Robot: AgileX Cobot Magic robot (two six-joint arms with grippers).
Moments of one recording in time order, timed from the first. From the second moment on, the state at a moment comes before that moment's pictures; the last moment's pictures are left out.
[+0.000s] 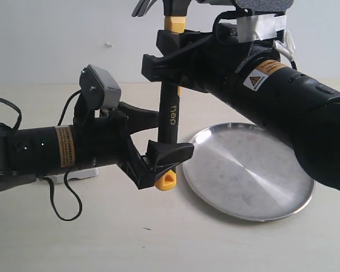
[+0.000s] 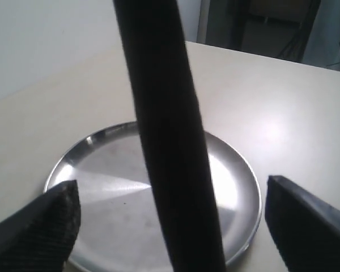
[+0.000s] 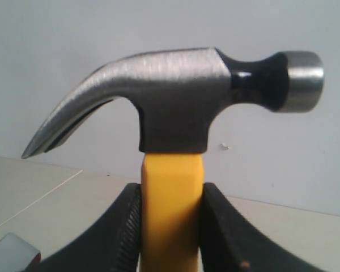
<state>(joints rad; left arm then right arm) -0.55 1.75 -0.71 0.83 -0.88 -0.56 0.79 1.45 -0.73 0.33 -0.64 -0.02</state>
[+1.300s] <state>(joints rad) -0.62 1.79 -0.76 0.69 -0.83 -0.74 0.79 1.44 -0.75 0.32 -0.71 -0.04</state>
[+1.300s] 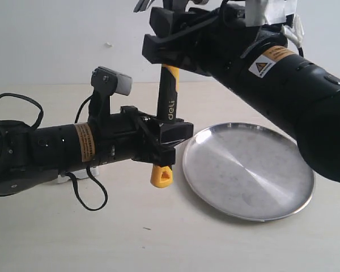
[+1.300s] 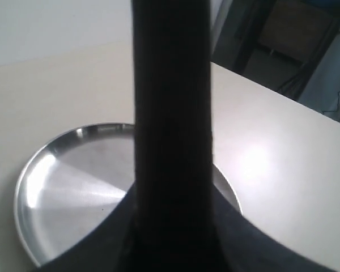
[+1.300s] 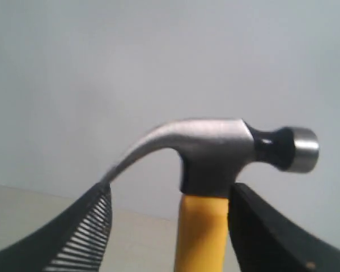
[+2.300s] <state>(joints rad) -0.62 1.30 -0.44 -0.75 -0.38 0.46 0.79 1.23 -0.75 0.43 -0.55 -0.26</state>
